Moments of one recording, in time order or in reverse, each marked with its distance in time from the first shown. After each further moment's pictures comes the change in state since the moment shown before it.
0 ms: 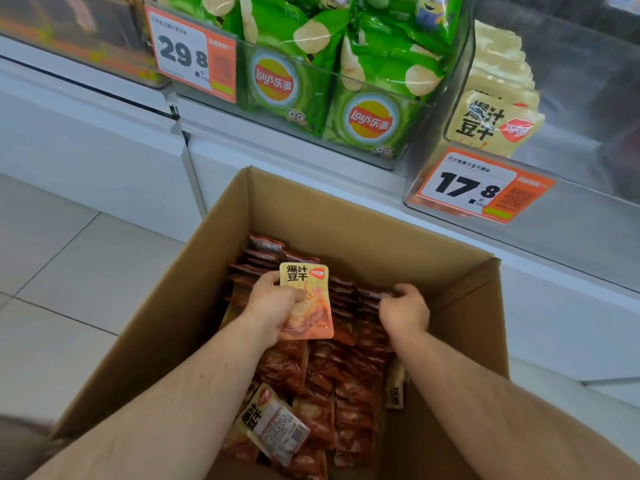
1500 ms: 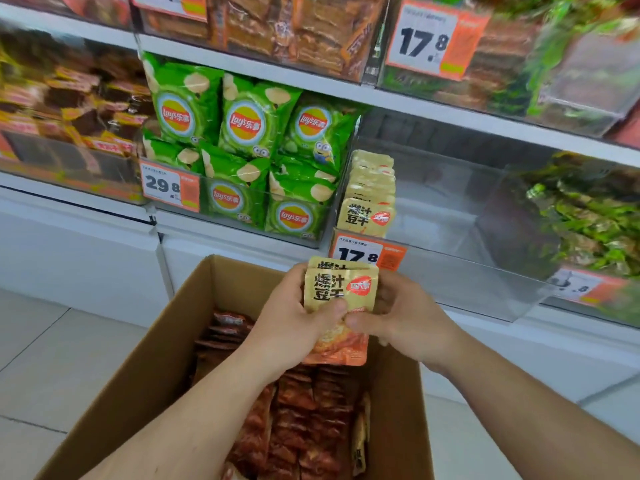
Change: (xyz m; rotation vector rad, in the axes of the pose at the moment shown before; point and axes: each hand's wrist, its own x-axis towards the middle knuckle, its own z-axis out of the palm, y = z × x) left_hand -0.162 0.080 0.049 0.134 -0.378 0.875; right_hand -0.116 -0.077 -0.209 0.294 -0.491 -0.665
